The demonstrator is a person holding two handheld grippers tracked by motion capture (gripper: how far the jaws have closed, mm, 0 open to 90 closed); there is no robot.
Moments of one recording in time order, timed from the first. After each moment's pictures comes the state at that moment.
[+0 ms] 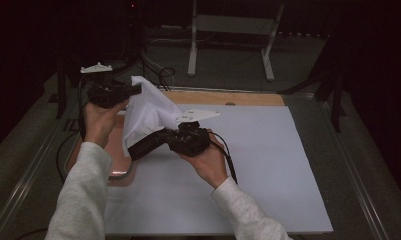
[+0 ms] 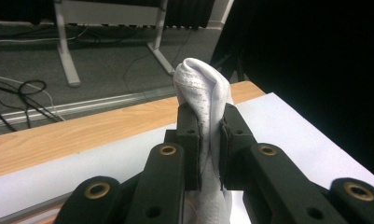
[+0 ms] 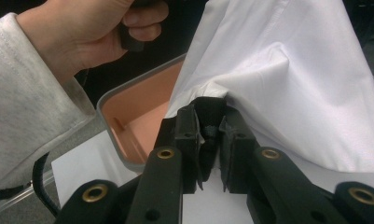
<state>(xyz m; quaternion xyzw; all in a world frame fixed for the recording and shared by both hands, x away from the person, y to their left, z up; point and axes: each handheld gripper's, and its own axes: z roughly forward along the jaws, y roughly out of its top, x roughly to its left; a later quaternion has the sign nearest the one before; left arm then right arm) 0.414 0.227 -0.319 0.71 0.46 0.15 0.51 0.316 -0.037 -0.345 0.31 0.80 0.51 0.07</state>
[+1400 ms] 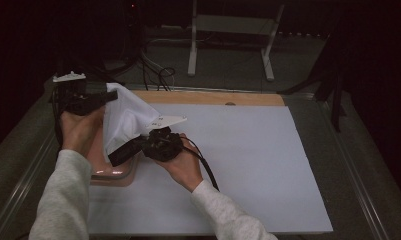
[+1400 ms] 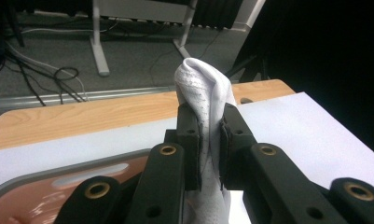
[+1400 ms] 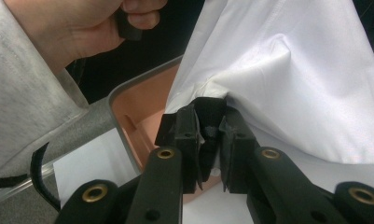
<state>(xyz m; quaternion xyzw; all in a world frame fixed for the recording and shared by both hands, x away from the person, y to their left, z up) 0.403 0.287 -0.340 0.69 0.50 0.16 0.50 0.316 0.023 -0.367 0.29 0.81 0.50 0.07</state>
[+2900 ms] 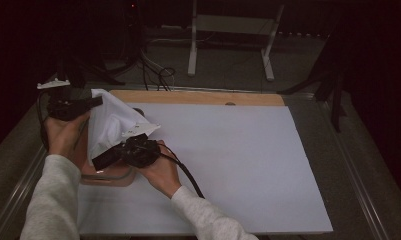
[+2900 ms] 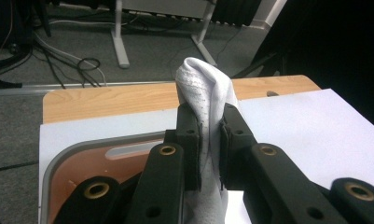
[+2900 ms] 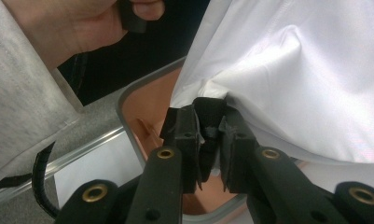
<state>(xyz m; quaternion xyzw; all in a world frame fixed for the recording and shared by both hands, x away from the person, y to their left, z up) 0.400 0.327 -0.358 0.68 0.52 0.17 0.48 0.312 0.076 -0.391 0.29 0.82 0.49 0.05</state>
